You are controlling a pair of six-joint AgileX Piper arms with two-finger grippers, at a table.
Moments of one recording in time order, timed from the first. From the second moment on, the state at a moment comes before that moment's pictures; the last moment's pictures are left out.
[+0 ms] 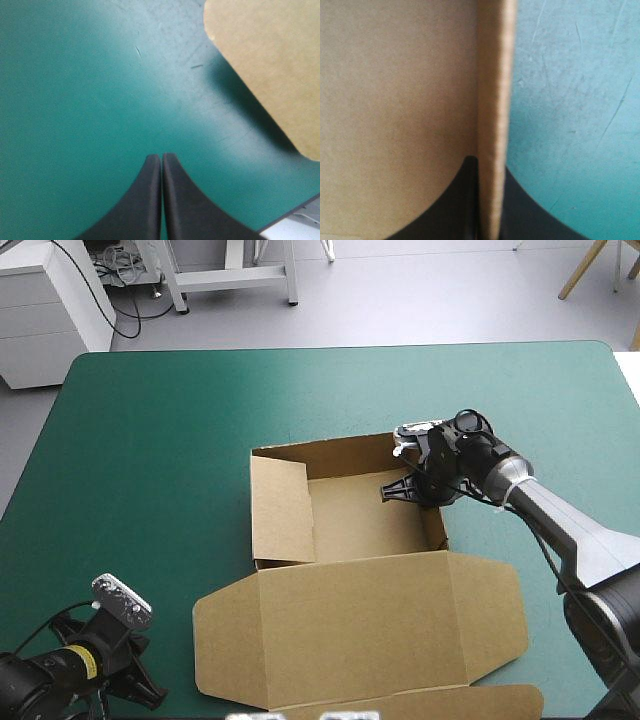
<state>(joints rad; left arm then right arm) -0.52 0.52 -0.51 0.12 1.12 0.05 0.42 1.73 -1.37 -0.06 0.99 0.25</state>
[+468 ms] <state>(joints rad) -0.52 0.51 -0.46 0.09 1.09 0.04 0.00 1.73 -1.51 -0.13 1.15 0.19</state>
